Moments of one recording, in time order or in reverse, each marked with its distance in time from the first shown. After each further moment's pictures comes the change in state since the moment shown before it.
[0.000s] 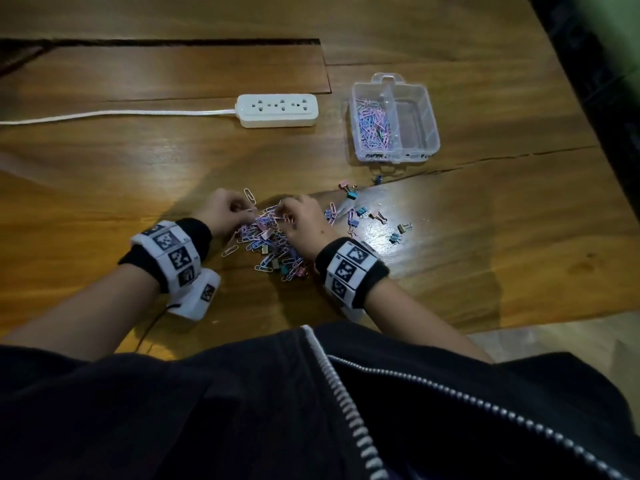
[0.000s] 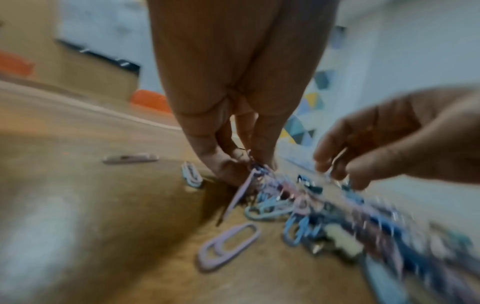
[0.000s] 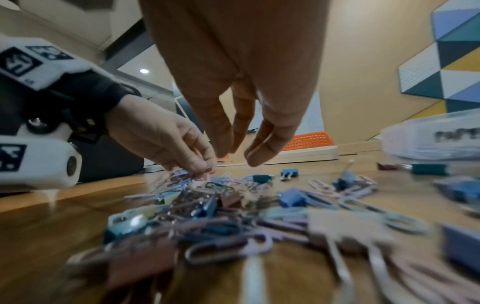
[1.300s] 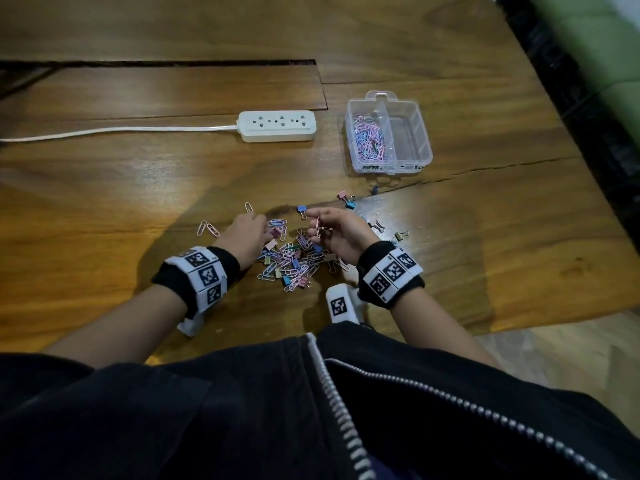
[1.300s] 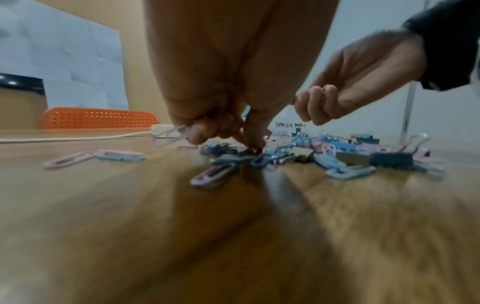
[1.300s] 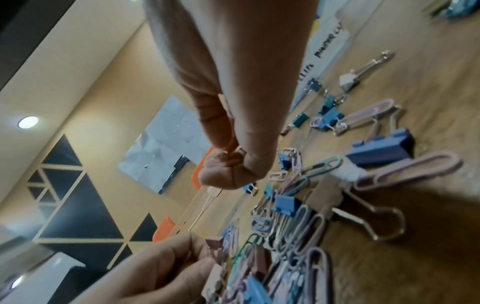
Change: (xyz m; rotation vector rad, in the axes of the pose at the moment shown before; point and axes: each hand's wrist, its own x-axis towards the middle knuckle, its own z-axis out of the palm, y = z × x) left_hand -0.007 0.000 0.031 0.483 0.040 0.210; right_hand -0.012 0.029 -0.038 1.306 -0.110 0.409
